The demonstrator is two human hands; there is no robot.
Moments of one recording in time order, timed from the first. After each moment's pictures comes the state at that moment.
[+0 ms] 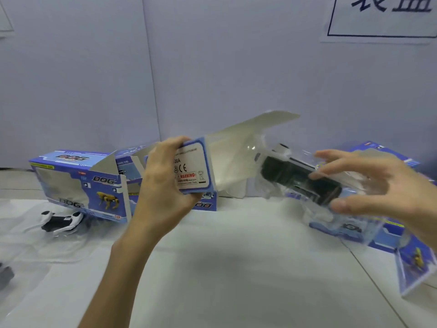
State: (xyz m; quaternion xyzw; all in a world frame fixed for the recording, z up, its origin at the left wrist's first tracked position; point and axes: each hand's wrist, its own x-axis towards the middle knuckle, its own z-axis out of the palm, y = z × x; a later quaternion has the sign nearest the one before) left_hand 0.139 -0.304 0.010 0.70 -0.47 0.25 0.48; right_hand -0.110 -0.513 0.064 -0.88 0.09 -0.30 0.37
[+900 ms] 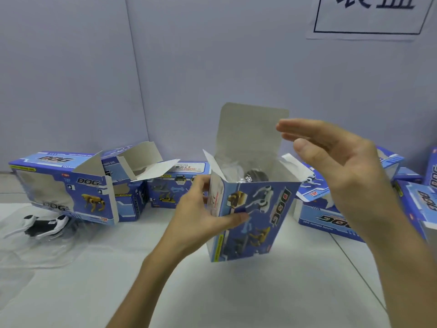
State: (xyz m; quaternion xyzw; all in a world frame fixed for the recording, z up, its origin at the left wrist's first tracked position) left_hand 0.102 -0.346 -0.024 0.70 -0.45 -0.07 0.55; right_hand -0.079 -0.481 0.062 -0.79 0.01 -0.45 0.42
